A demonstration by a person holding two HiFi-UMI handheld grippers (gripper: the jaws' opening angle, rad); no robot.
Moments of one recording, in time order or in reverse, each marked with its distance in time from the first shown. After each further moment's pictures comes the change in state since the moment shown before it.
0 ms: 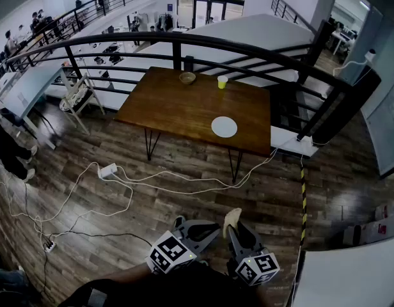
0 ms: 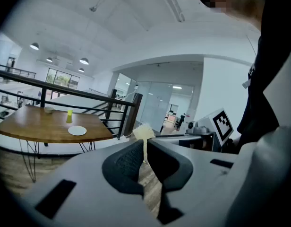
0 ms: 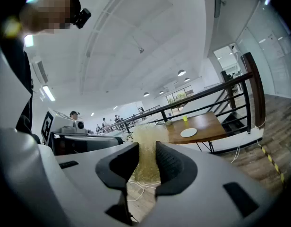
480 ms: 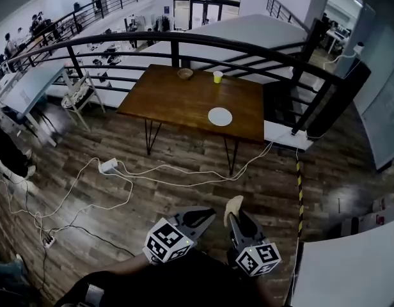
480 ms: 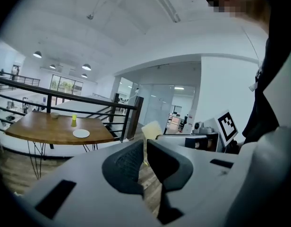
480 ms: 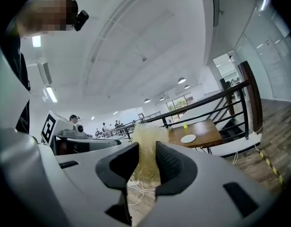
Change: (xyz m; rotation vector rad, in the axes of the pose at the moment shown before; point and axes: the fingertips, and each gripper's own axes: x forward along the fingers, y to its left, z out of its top) left arm -0.033 -0.071 -0.004 0.023 -0.054 0.065; right arm -0.085 0.030 0.003 -0.052 -0.081 -0.003
